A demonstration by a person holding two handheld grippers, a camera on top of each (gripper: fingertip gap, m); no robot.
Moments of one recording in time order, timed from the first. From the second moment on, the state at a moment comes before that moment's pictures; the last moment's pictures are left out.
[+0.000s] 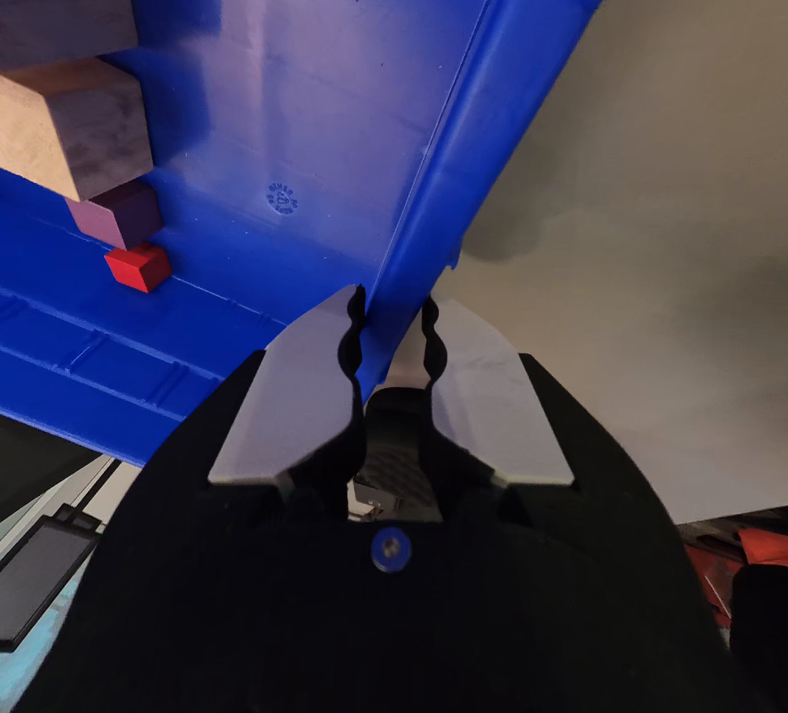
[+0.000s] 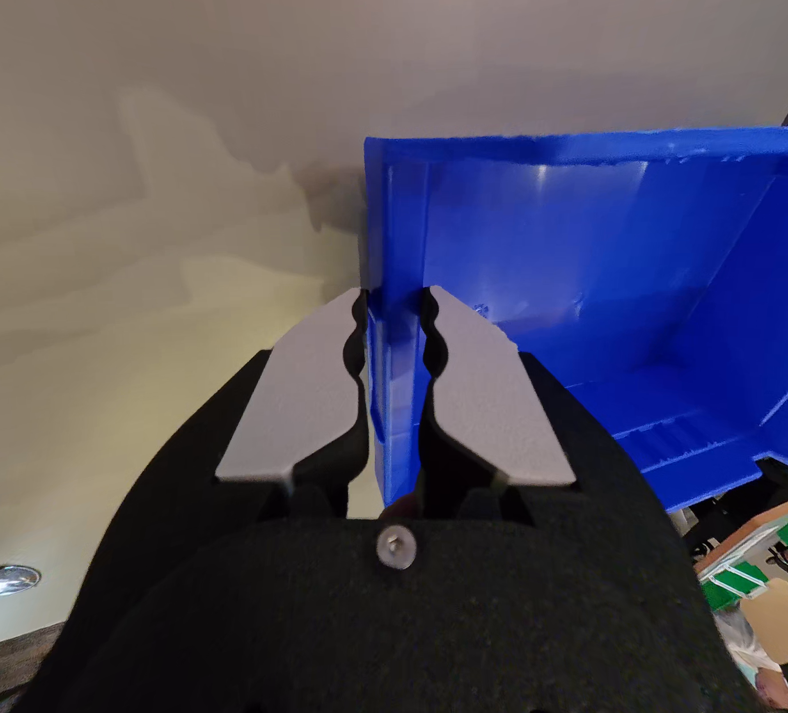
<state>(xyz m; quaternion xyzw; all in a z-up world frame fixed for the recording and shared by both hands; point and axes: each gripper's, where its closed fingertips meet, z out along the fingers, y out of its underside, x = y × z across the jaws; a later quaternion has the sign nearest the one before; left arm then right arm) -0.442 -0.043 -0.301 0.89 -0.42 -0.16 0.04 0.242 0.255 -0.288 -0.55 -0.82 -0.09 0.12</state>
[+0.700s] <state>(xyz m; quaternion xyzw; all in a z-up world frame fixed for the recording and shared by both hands) -0.468 -0.037 -0.301 0.89 -0.42 -0.18 0.06 0.243 0.281 -0.288 -0.56 -0.82 -0.09 0.12</state>
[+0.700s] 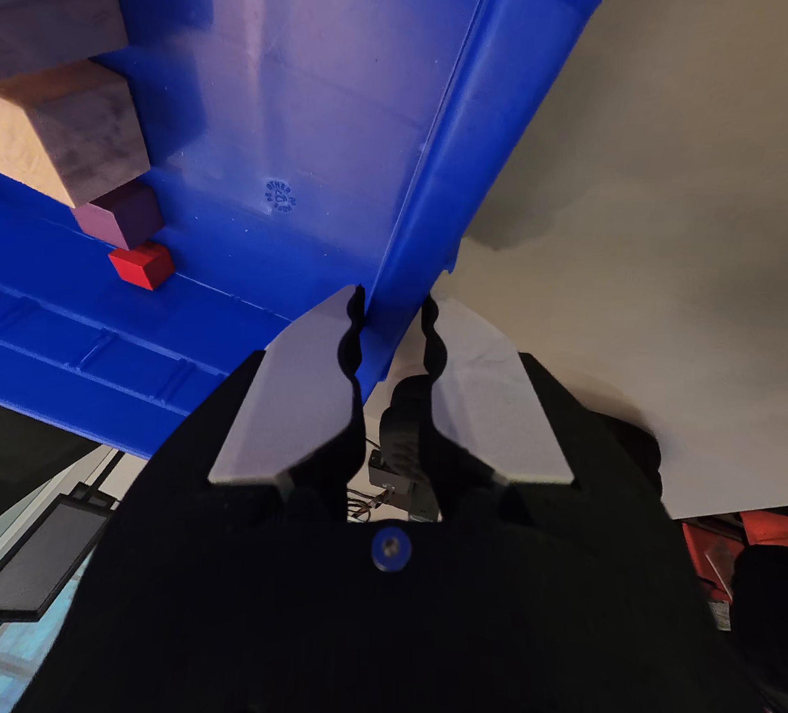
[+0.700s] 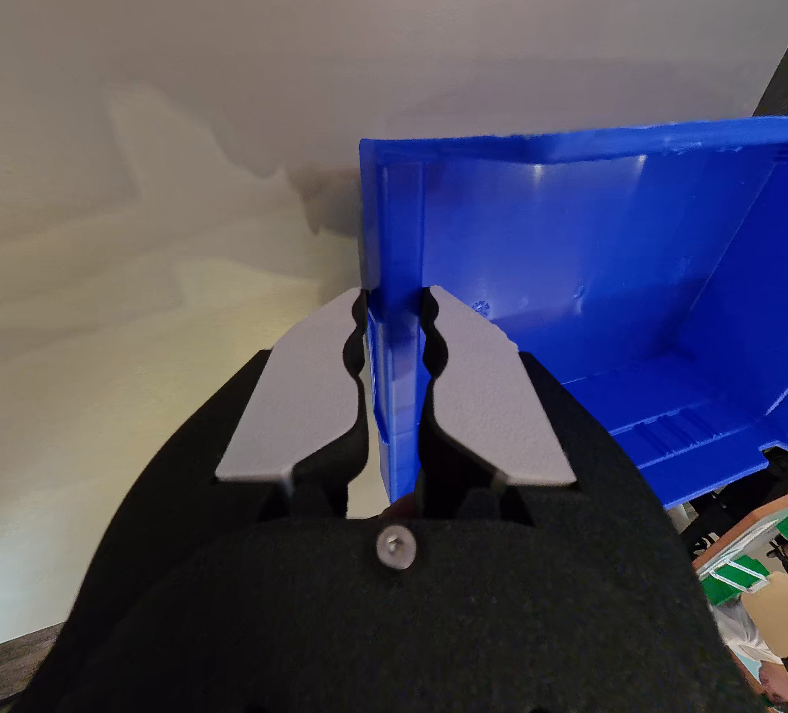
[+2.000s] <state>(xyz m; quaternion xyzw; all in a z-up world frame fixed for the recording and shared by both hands) -0.475 -0.013 -0.286 0.91 -0.36 -0.19 0.03 0.237 0.281 -0.285 -0.58 -0.79 -0.12 0.15</state>
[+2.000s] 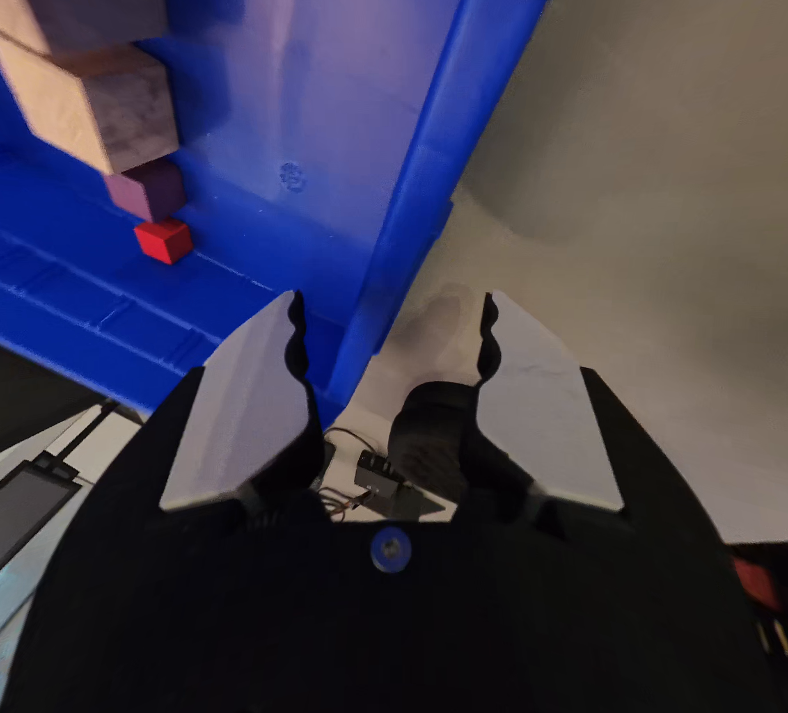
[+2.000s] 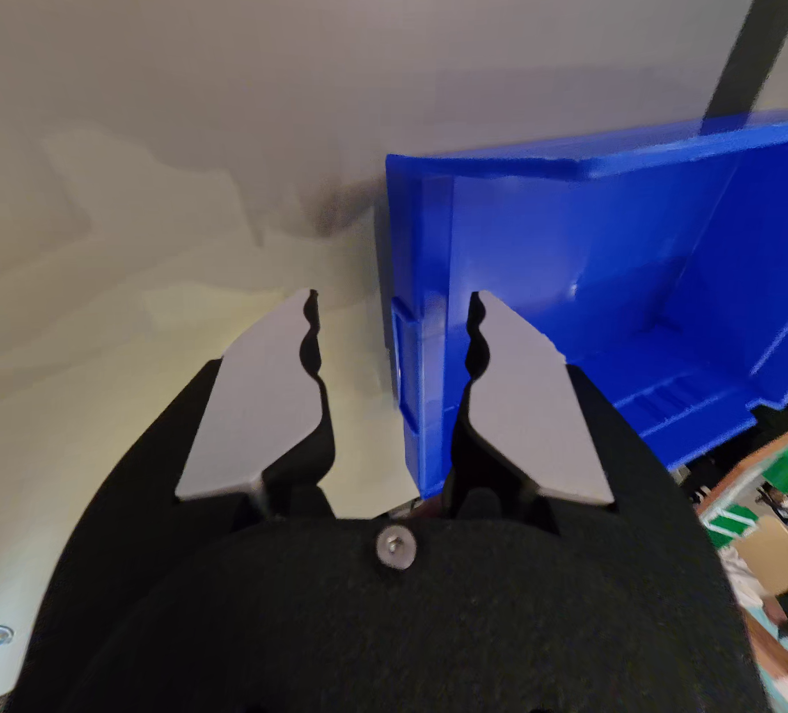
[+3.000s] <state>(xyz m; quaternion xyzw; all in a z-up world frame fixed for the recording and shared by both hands) -0.169 0.183 -0.243 0.77 -0.23 -0.08 -0.59 -0.076 0.210 -0.227 -0.57 -0.51 0.24 0.60</state>
